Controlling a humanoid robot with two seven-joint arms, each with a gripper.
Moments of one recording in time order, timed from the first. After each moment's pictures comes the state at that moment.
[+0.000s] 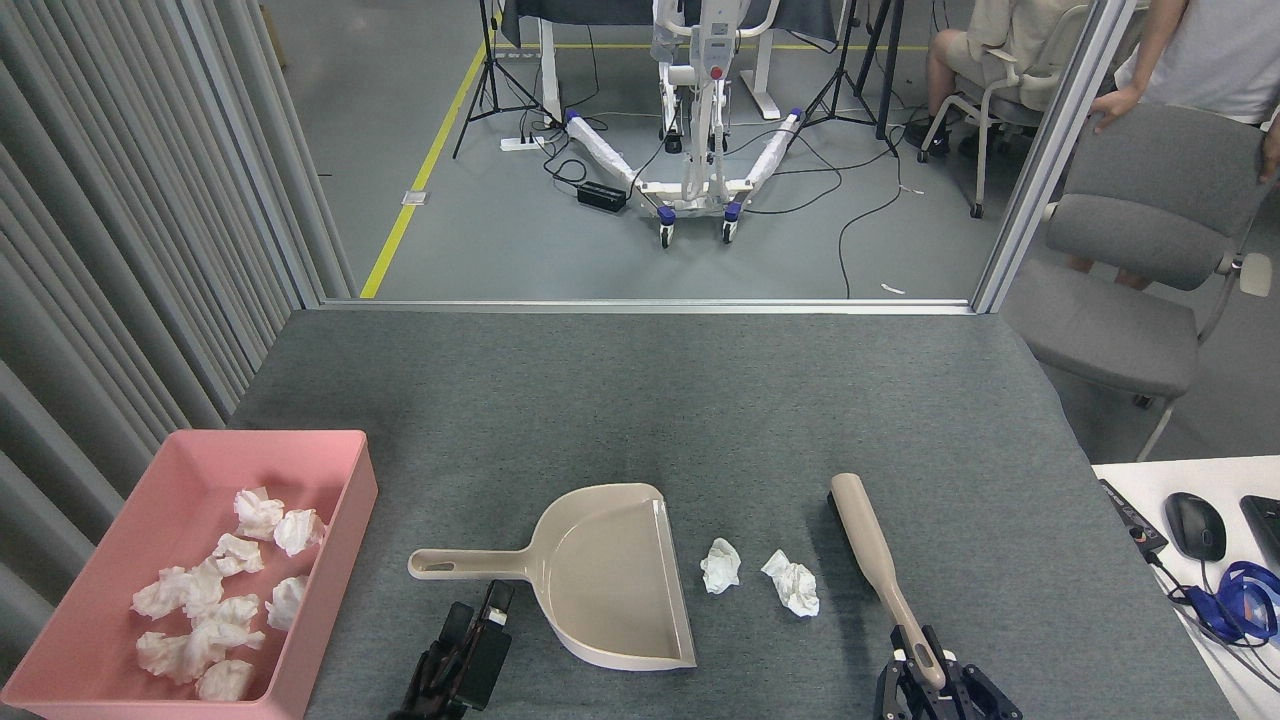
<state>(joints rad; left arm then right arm) 0.11 0.05 -0.22 -1.46 -0.56 -0.31 0.20 0.17 -0.11 0.05 -1.41 1.28 -0.08 -0.20</state>
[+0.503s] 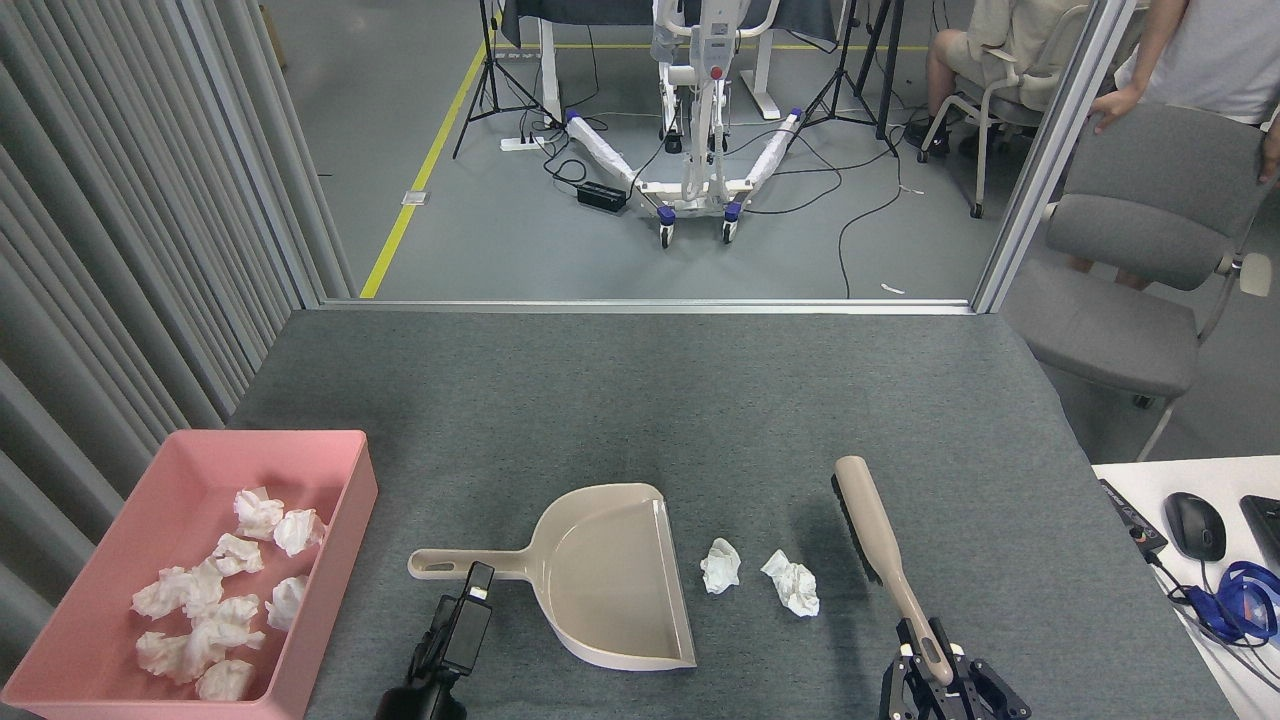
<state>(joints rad) 0.01 0.05 -0.21 -1.31 -0.44 -0.29 0.22 0.19 -0.11 0.03 -1.45 1.30 -0.10 -0.26</state>
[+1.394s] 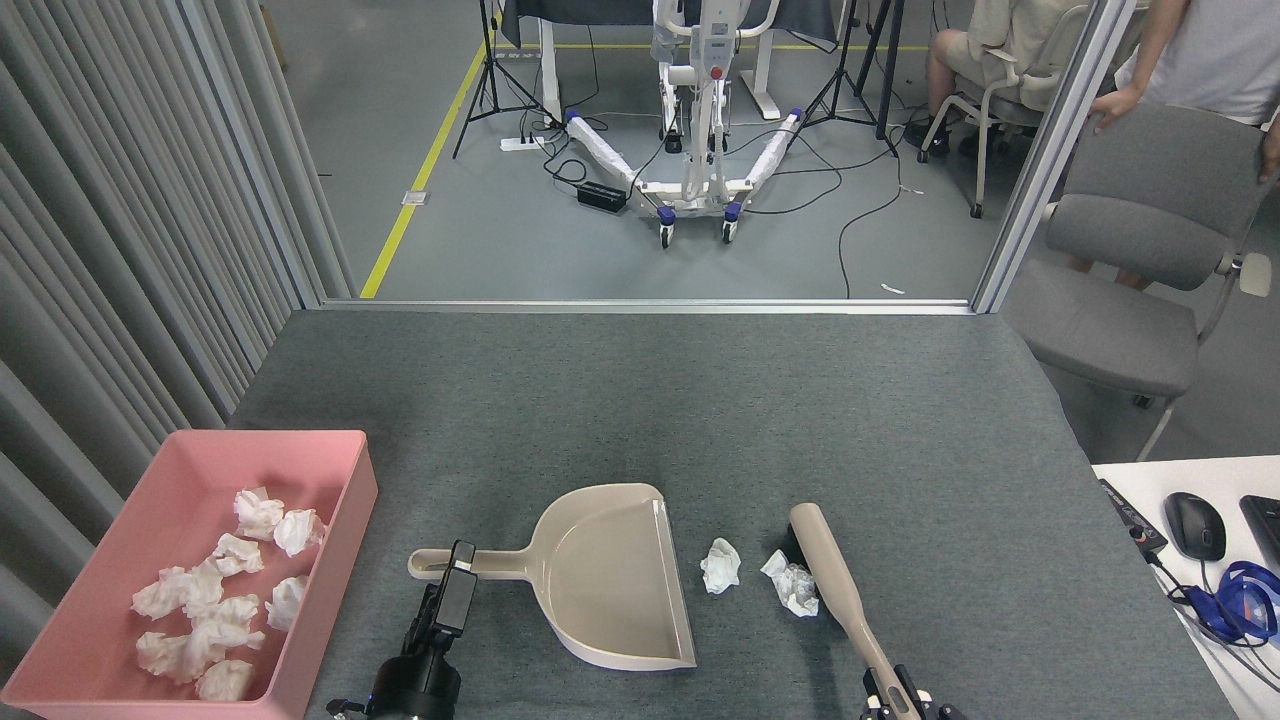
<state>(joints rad) -0.09 0.02 -0.16 -1.16 -0.40 -0.23 0.24 0.29 -0.06 0.04 -1.53 1.39 -0.17 -0.20</state>
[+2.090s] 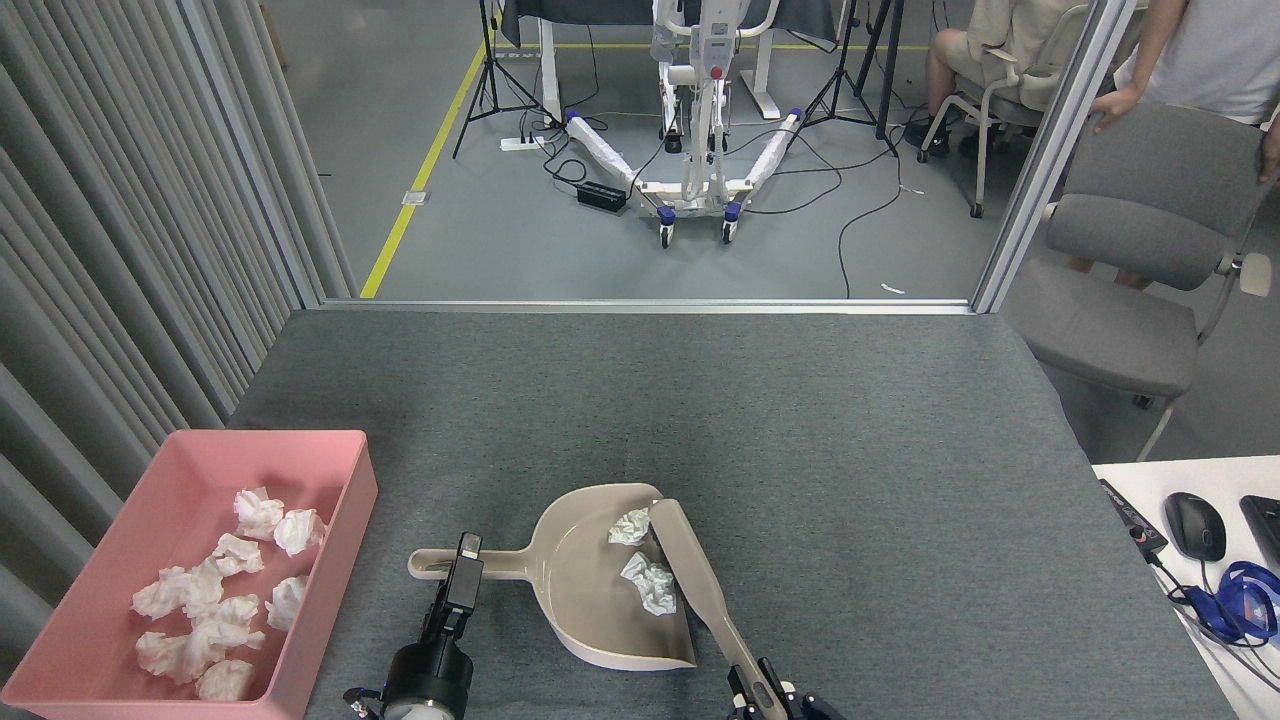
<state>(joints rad) -0.15 -0.01 -0.16 -1.06 -0.36 -0.23 0.24 0.25 0.03 0.26 -1.54 1.43 -0.14 -0.19</state>
